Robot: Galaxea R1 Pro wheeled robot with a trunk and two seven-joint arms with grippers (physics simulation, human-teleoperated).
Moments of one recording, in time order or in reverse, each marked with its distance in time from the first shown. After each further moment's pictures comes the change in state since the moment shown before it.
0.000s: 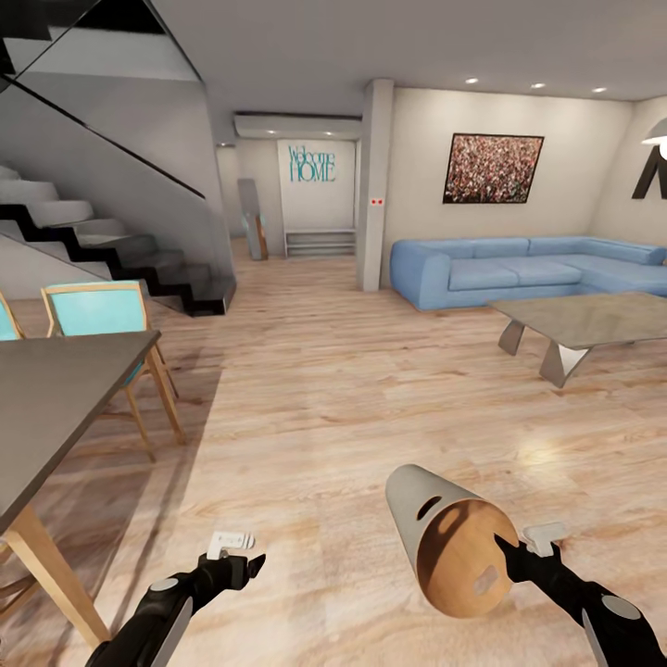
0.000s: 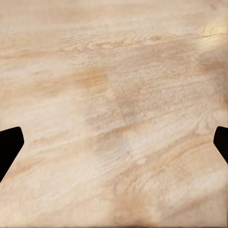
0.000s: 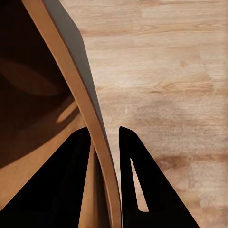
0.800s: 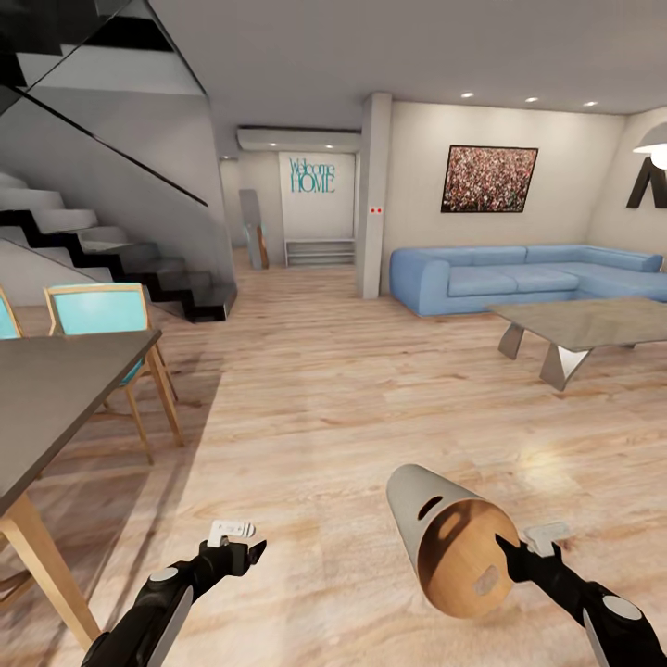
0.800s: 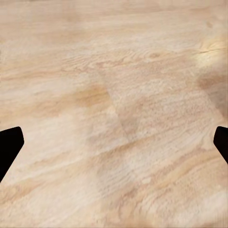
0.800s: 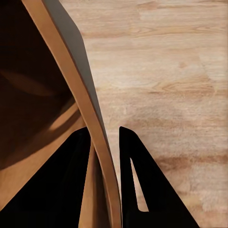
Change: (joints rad) left arm 0.000 0.001 -0.001 -0.067 -0.003 0.006 -0.003; right arm 0.000 -0.002 -0.002 0.000 0.000 0.001 -0.001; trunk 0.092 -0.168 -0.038
